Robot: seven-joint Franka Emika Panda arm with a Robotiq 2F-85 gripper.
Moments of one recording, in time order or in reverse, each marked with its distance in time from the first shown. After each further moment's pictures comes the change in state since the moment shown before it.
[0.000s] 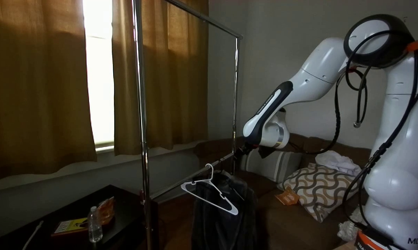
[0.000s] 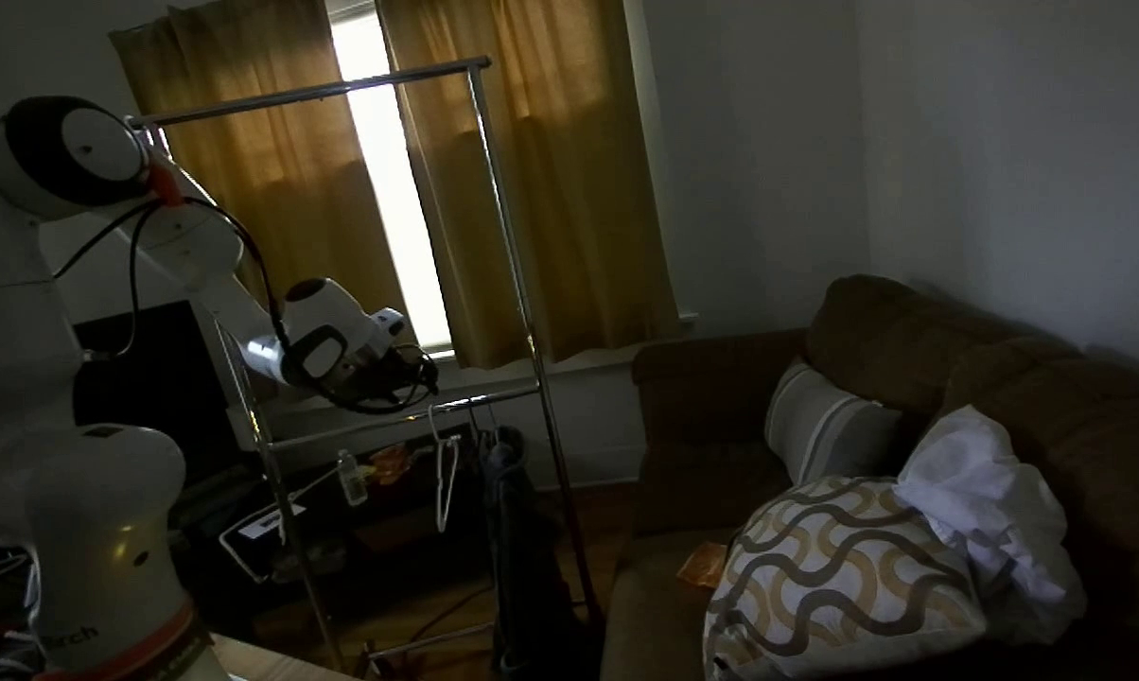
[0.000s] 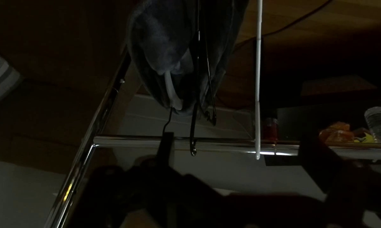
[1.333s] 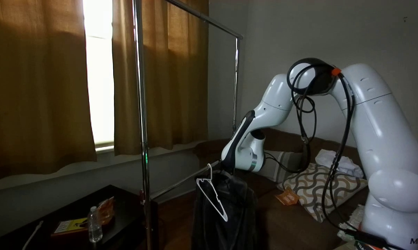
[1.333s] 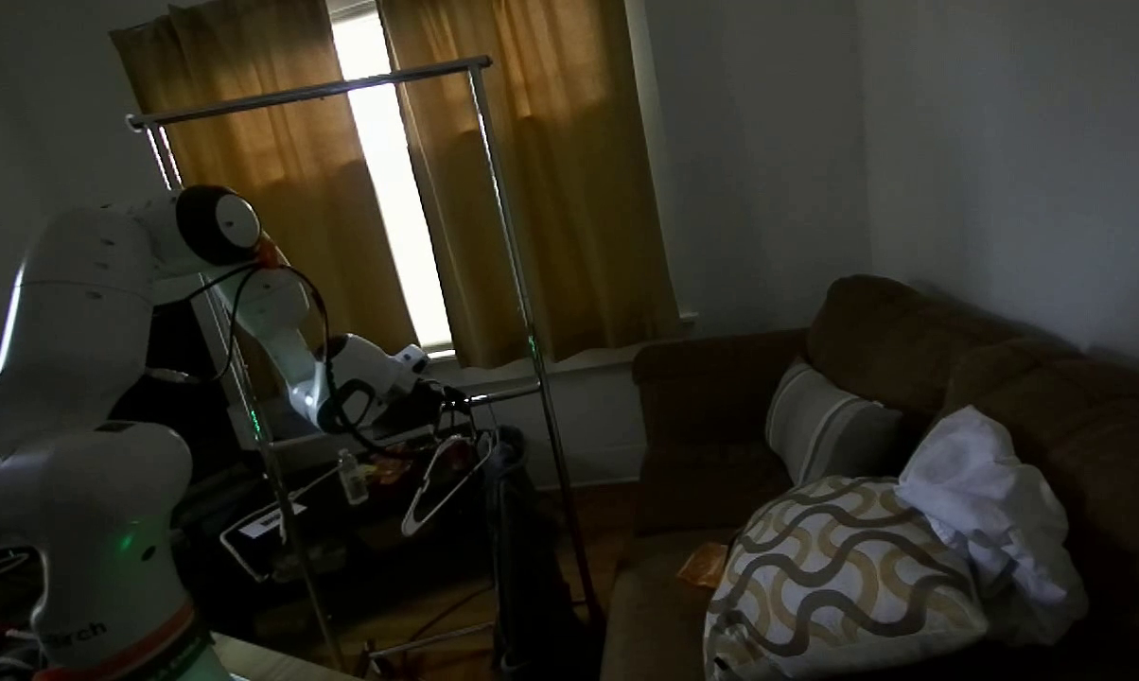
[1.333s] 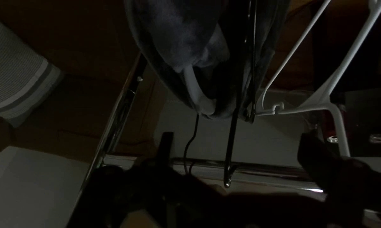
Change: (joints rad) arm 0.090 0.474 -0.018 0.301 0.184 0.345 0.006
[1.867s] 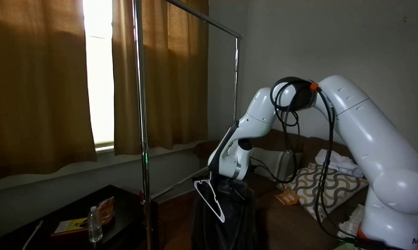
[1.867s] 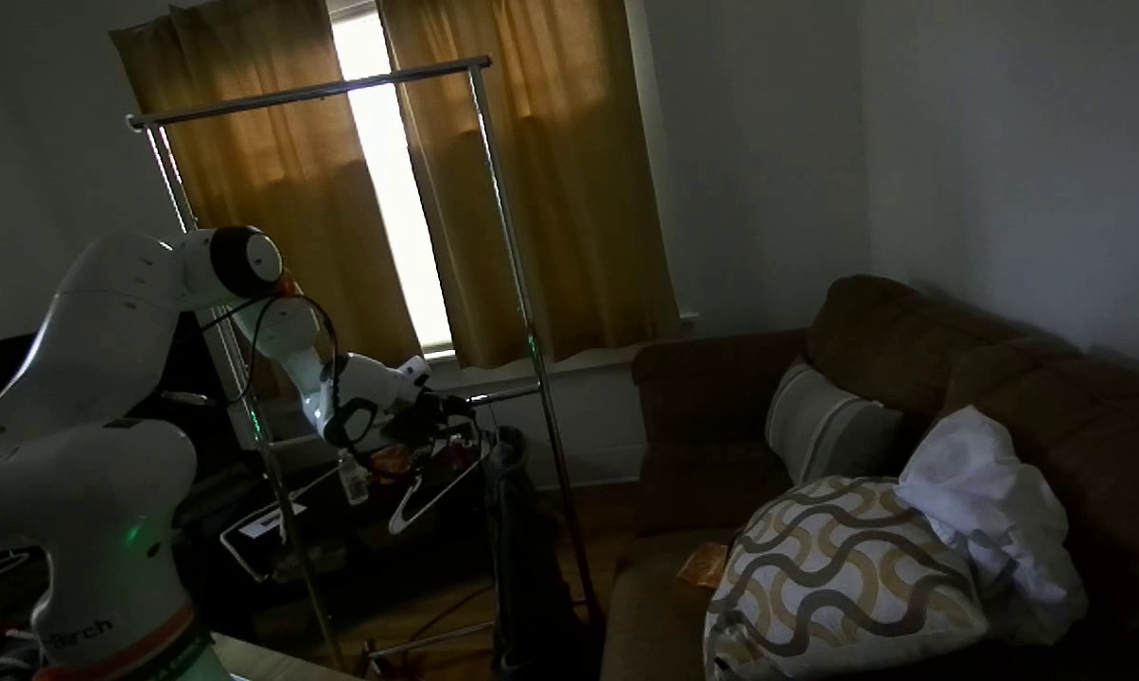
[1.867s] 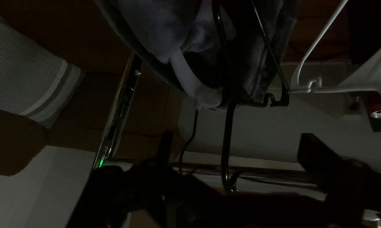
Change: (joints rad) arm 0.082 0.208 -0.018 0.229 0.185 0.110 0.015
